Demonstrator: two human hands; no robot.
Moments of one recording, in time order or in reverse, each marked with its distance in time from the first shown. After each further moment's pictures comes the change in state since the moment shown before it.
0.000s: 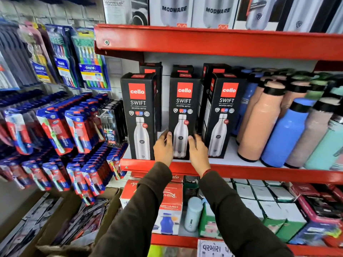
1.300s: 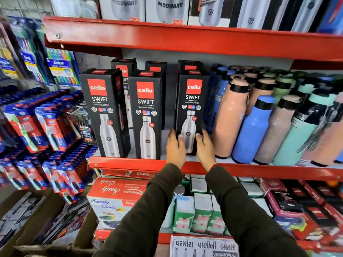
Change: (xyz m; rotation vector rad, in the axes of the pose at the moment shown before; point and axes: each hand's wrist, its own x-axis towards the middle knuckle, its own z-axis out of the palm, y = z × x) left_hand -0.057 0.022 0.127 0.053 -0.167 0.088; right_hand 0.030 0.040 -0.120 0.028 0.053 0.066
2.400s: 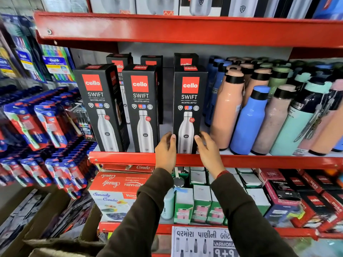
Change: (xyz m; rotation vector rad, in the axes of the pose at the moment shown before) left_hand -0.037 -0.005 -0.029 -0.012 0.046 -0.041; right_hand -0.047 -0.001 -0.032 -0.030 -0.106 -0.083
